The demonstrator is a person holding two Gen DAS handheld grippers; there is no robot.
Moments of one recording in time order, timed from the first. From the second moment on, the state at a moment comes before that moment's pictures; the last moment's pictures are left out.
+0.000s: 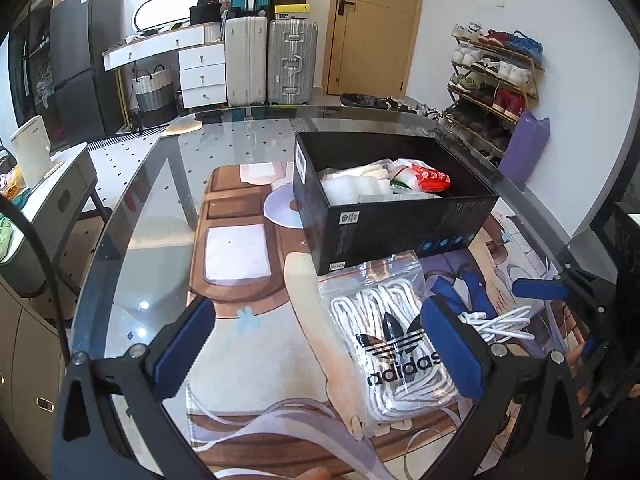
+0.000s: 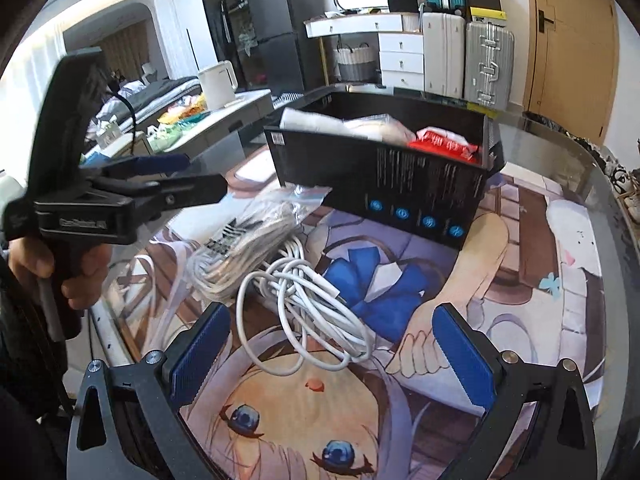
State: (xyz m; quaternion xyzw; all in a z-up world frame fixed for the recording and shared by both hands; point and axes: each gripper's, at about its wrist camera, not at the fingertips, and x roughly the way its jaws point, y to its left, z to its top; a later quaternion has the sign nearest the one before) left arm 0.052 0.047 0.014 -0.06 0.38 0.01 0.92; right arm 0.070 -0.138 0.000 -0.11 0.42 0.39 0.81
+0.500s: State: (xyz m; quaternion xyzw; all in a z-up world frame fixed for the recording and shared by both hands) left arm 0.056 0.038 0.003 -0.06 0.41 -0.01 0.91; right arm 0.109 -0.170 -0.008 -0.08 0.44 0.30 0.84
